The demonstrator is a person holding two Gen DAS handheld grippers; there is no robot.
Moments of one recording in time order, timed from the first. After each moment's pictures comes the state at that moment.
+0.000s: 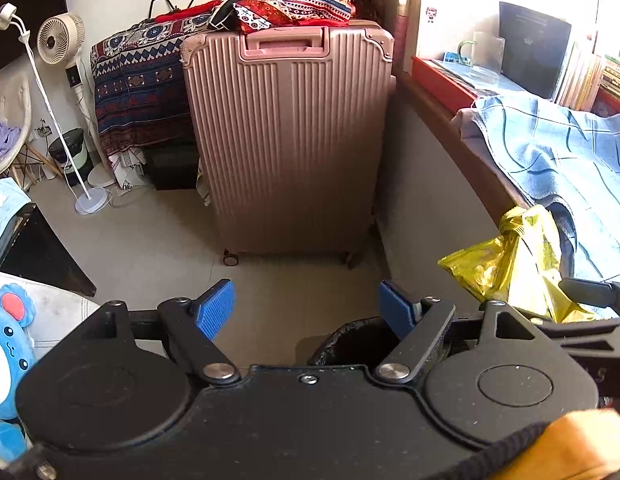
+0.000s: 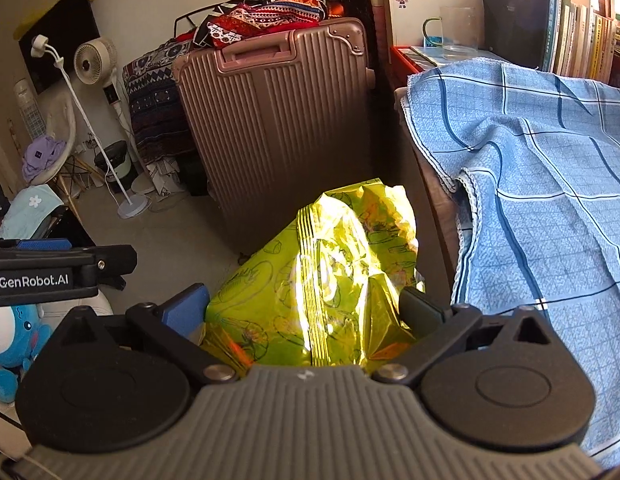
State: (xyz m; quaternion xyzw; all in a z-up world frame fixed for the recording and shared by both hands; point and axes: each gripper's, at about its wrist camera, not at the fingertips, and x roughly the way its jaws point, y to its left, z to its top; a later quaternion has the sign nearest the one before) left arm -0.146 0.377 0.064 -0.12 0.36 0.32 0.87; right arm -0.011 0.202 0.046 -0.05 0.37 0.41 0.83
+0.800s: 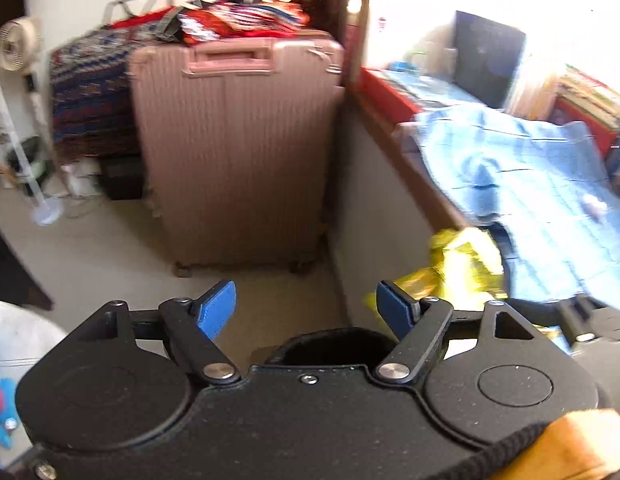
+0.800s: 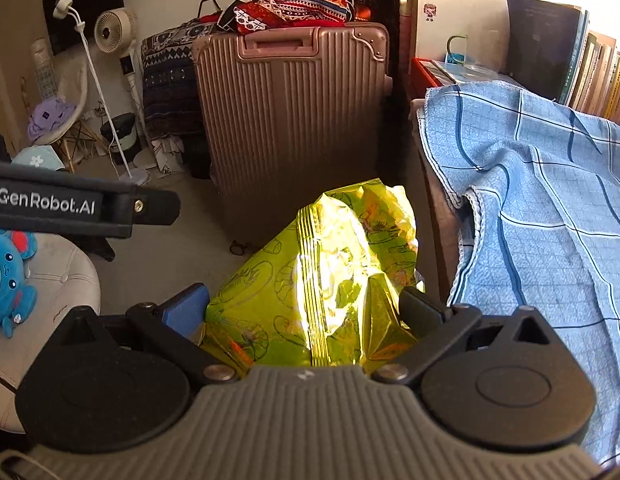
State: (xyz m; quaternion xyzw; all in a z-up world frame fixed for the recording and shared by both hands) left arm -0.117 0.364 0.080 -0.14 0.35 0.24 0.90; right arm -0.020 0.203 0.047 -0.12 0.34 0.43 0.83
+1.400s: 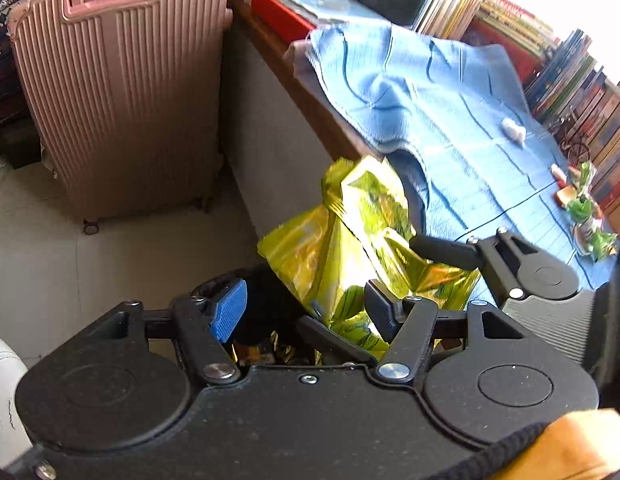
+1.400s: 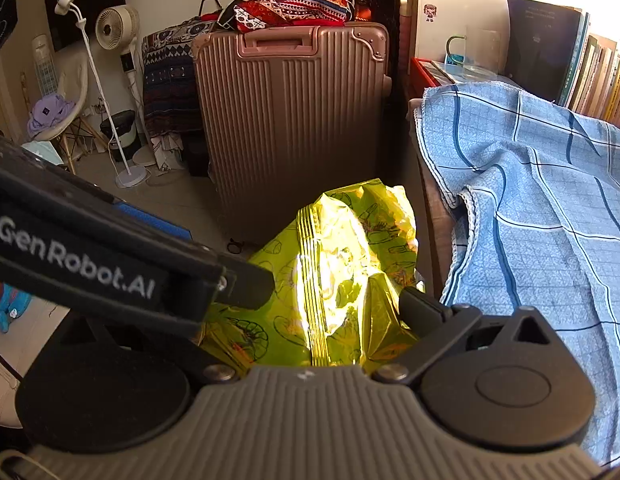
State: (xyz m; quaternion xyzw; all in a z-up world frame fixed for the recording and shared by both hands) left arm -0.073 0.349 0.069 -0.16 0.46 0.08 0.87; right arm -0.017 0.202 0.046 -0.13 0.34 0.43 0.83
